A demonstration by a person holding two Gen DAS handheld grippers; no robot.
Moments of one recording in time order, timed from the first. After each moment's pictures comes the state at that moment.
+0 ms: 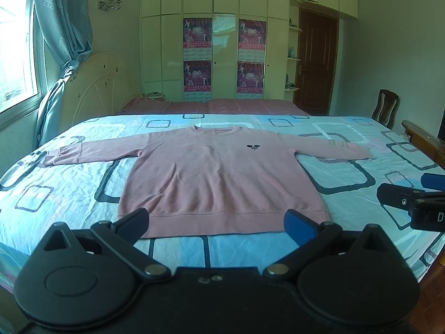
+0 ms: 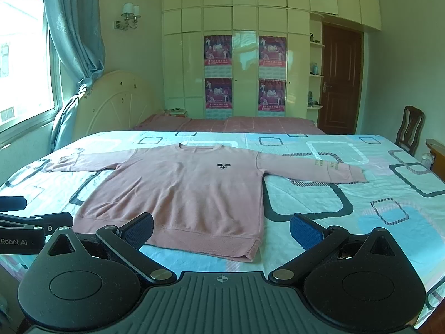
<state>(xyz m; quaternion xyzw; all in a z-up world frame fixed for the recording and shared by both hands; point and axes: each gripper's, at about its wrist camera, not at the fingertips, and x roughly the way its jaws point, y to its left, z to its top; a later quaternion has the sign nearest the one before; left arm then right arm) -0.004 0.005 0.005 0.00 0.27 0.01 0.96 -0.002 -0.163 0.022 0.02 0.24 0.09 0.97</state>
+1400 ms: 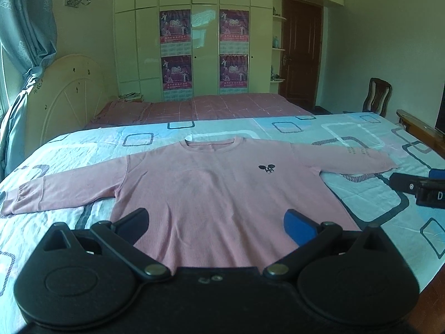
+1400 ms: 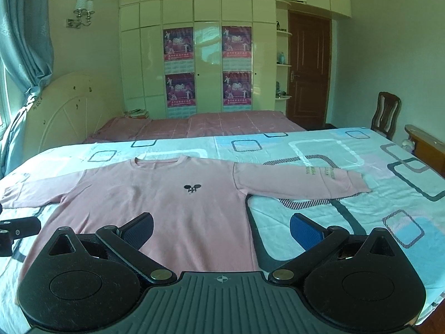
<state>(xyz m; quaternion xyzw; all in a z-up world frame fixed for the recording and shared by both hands) 0.191 0.057 -0.014 0.03 0.29 -0.04 0.96 0.196 -0.146 -0.001 0.05 0.26 0.00 0.97</state>
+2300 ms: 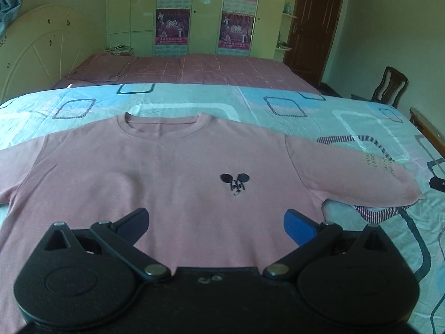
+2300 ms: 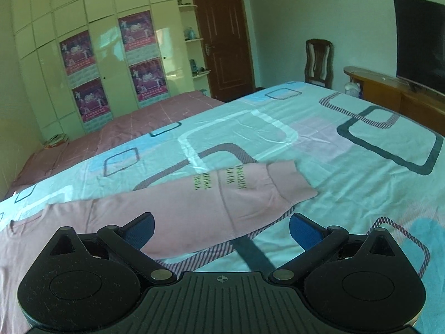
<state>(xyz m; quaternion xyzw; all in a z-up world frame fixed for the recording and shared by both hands) 0.408 -0.056 -0.089 -0.02 0.38 -0.03 0.92 0.396 -0.415 -0.097 0.17 0.30 -0.15 0.93</state>
